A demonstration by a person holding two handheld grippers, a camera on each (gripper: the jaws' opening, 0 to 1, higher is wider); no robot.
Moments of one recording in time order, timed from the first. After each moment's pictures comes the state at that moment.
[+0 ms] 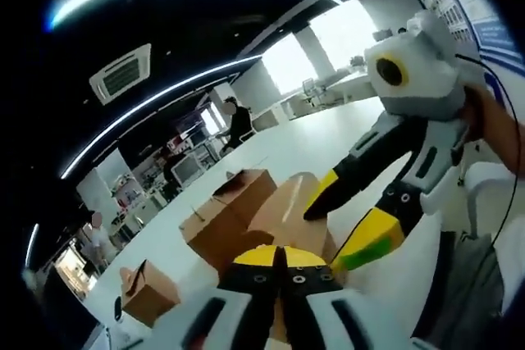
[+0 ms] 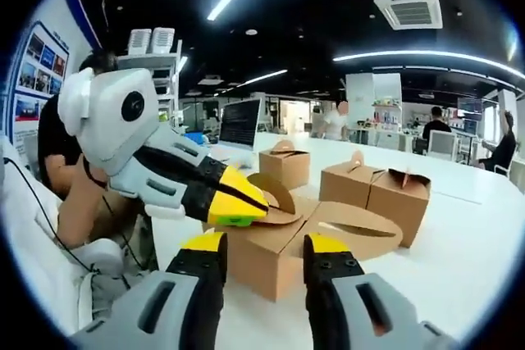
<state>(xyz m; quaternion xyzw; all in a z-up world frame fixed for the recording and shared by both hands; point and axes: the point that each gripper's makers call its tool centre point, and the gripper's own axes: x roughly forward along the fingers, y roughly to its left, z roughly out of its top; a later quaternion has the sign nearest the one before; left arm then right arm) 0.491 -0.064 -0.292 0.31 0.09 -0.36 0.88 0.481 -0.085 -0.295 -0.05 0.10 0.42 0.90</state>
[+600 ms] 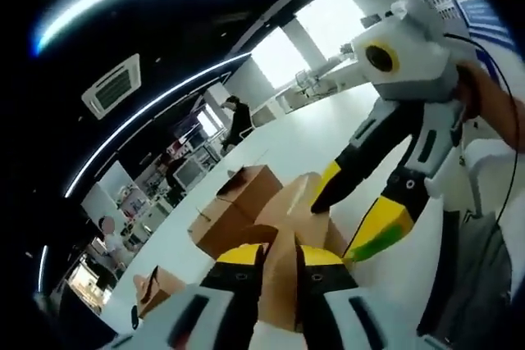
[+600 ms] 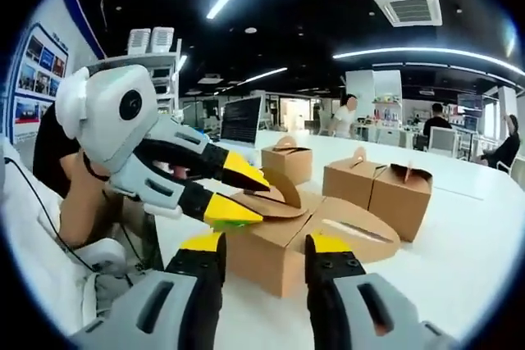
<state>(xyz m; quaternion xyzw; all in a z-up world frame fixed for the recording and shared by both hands) 0.497 -0.053 -0.287 0.36 0.09 -0.34 0.86 0.475 -0.084 -0.297 -0.05 0.11 0.42 0.90</state>
